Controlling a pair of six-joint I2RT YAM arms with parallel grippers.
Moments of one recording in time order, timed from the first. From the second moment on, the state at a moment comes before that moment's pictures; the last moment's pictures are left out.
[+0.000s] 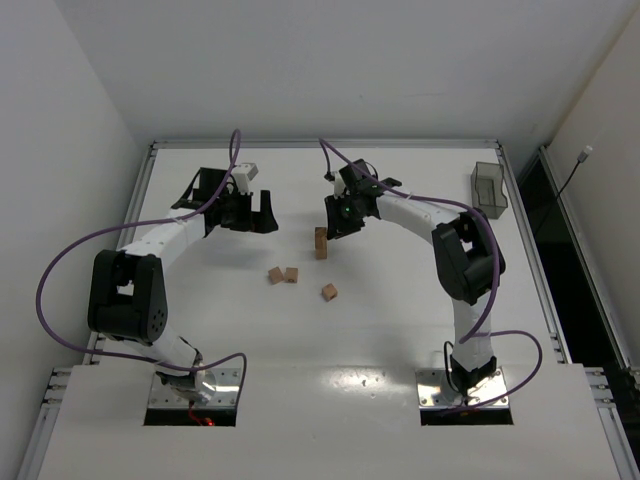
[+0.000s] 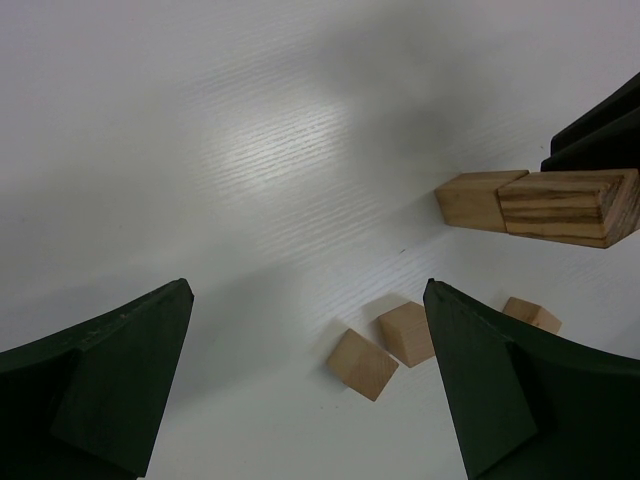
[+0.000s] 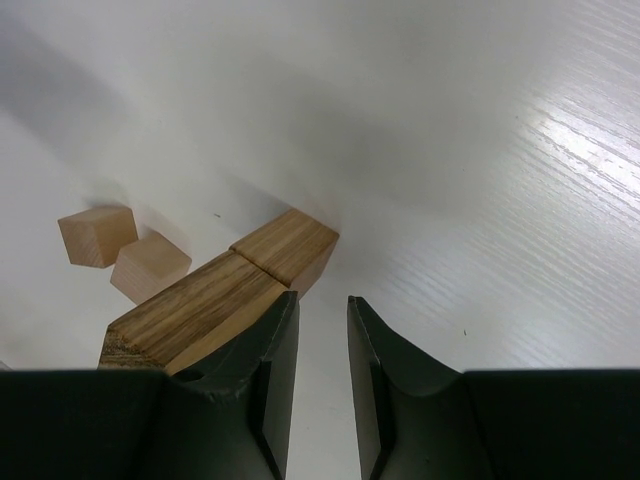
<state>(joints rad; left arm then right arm) -0.14 1.58 1.07 -0.28 0.40 -0.09 0.51 2.03 1.48 -0.47 -0.28 0.21</state>
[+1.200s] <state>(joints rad) -0.23 1.62 1.06 -0.27 0.43 -0.10 0.45 1.94 1.35 -0.44 -0.20 0.23</state>
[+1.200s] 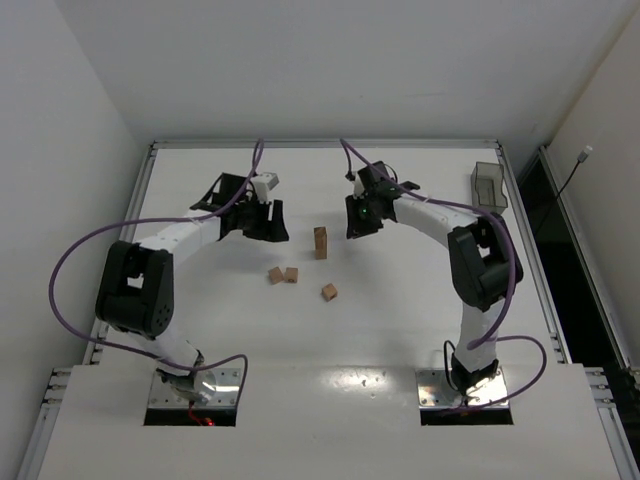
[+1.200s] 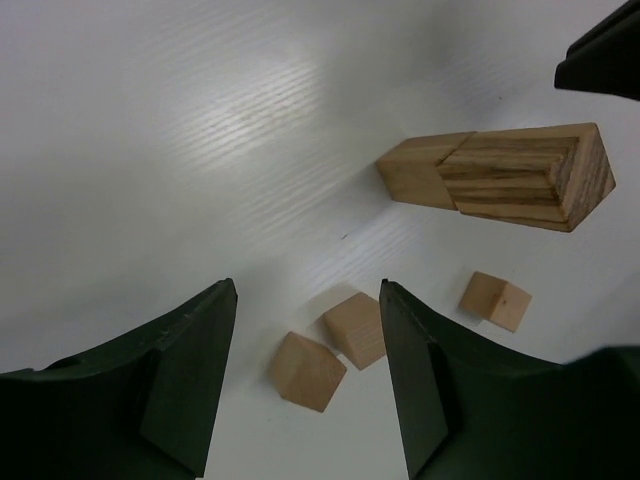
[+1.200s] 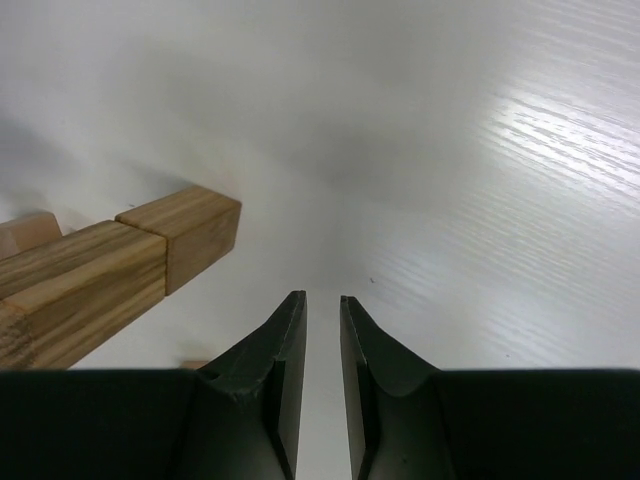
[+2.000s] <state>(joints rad) -0.33 1.88 1.23 -0.30 0.46 -0.14 0.38 1.90 1.30 -0.43 -0.19 0.22</state>
